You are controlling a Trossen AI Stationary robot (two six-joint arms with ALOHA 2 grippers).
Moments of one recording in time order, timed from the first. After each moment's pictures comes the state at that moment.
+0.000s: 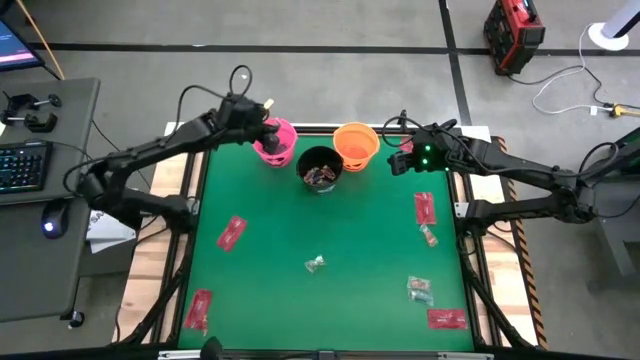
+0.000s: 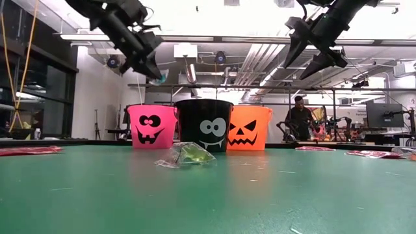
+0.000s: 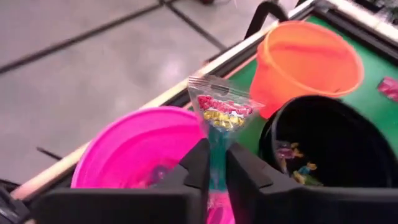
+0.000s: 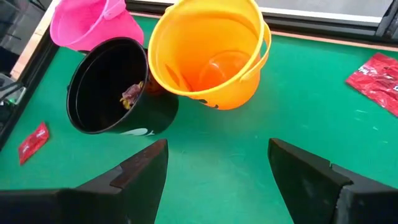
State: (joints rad) left arm 0.67 1.27 0.98 -0.36 -0.02 -0.15; right arm -0.41 1.03 0.94 -0.72 0.15 0.76
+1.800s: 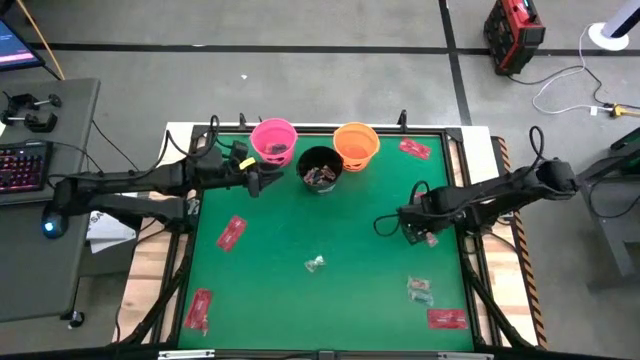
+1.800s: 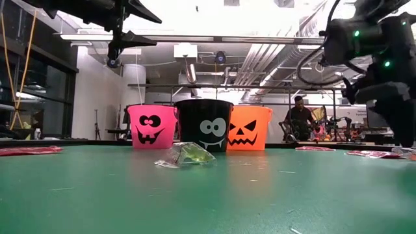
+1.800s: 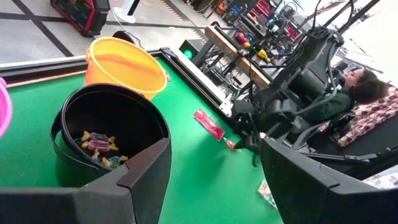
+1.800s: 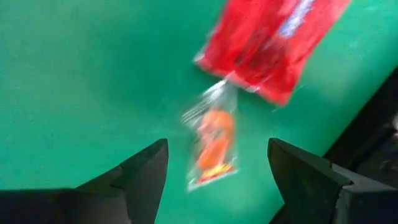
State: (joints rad) left arm 0.20 0.87 0.63 0.01 -0.09 -0.67; right arm 0.09 1.25 0.63 -1.07 -0.05 1.20
